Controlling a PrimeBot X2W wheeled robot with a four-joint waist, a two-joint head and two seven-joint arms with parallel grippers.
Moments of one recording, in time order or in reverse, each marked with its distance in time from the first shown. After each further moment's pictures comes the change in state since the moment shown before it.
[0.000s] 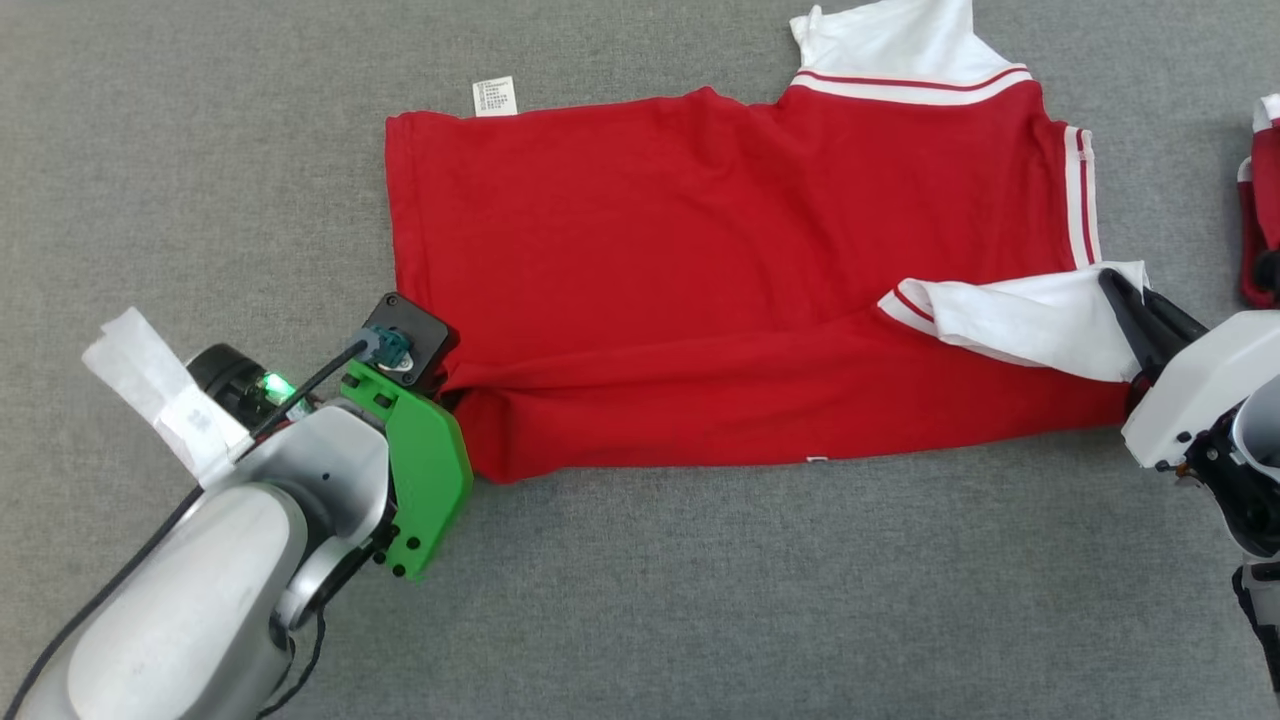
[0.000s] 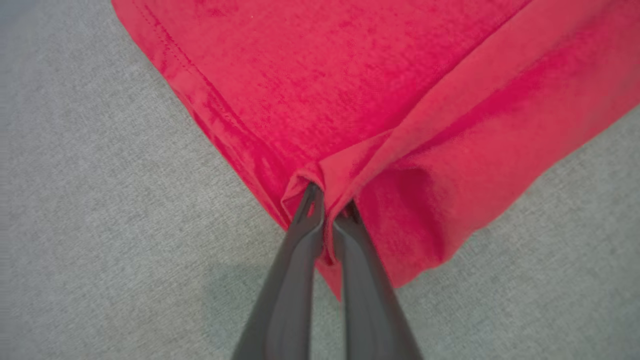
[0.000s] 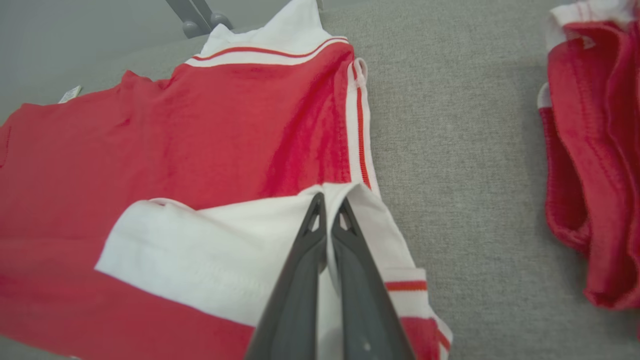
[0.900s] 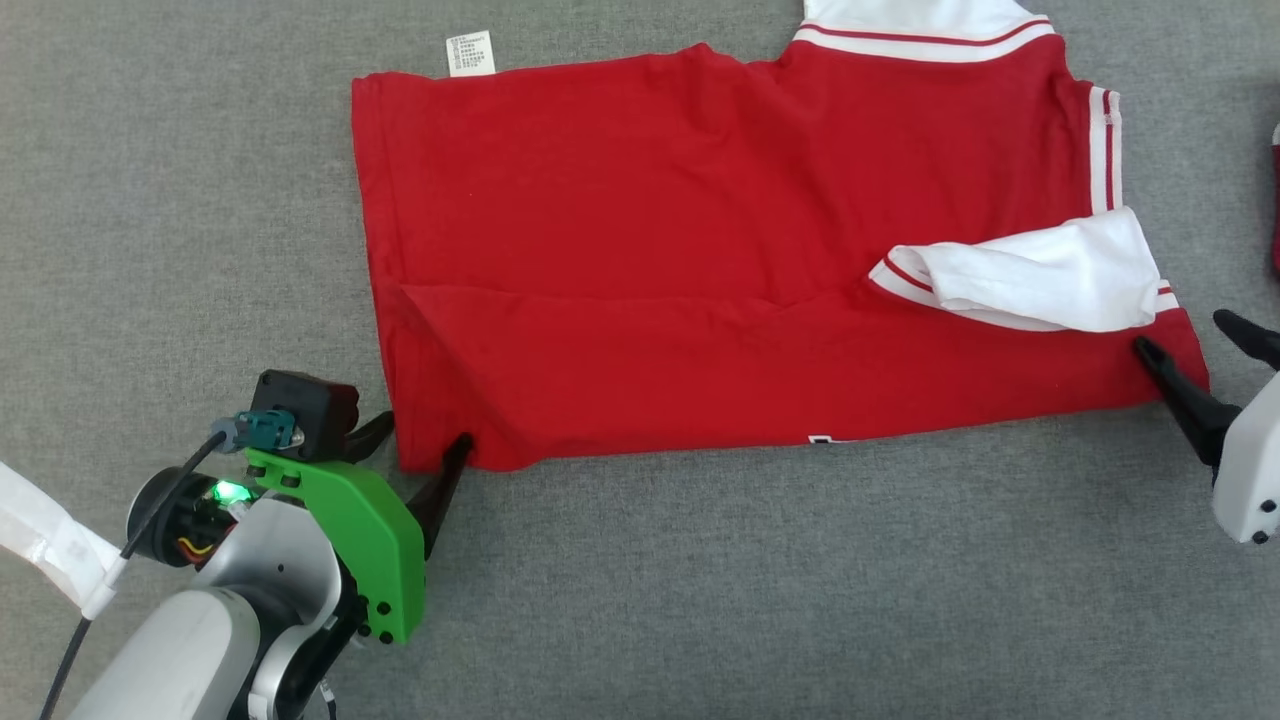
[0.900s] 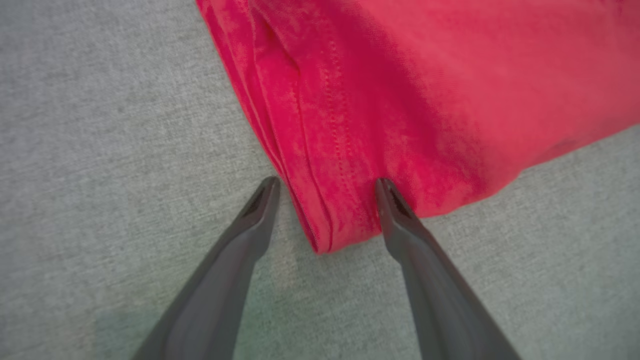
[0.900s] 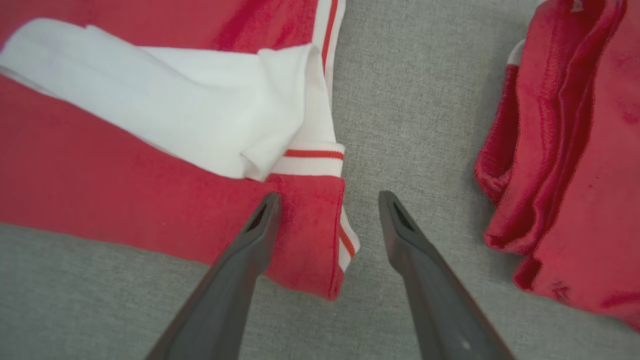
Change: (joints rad) left arm 0.240 0.019 0.136 -0.138 -0.159 0.146 -0.144; right arm 0.149 -0.272 0.043 -0.202 -0.016 0.000 0.131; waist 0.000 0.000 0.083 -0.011
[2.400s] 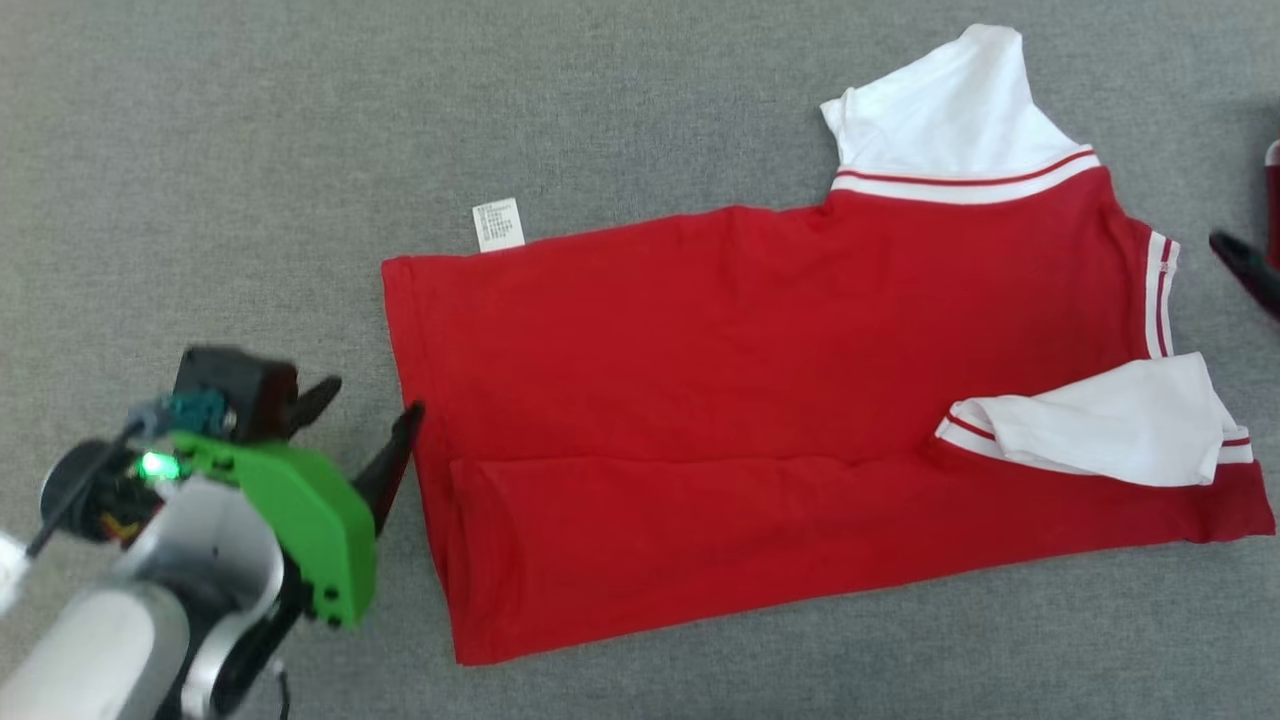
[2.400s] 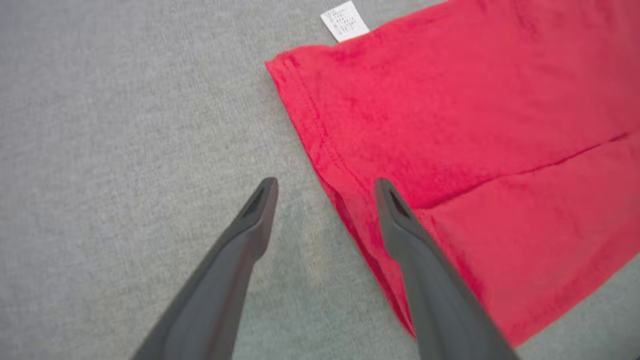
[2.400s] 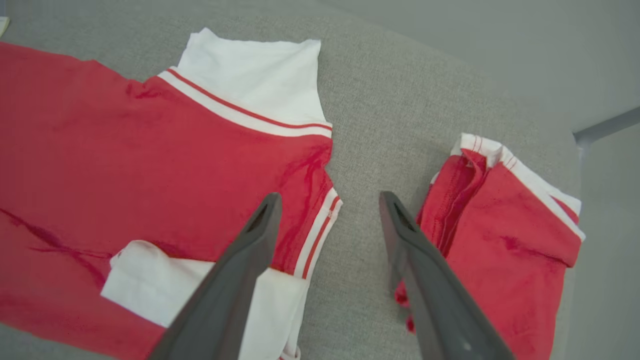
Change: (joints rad) left arm 0.040 0.112 0.052 -0.183 -0.009 0.060 0.050; right arm -0.108 -0.210 -0.029 -0.162 0.148 0.000 0.190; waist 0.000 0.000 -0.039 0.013
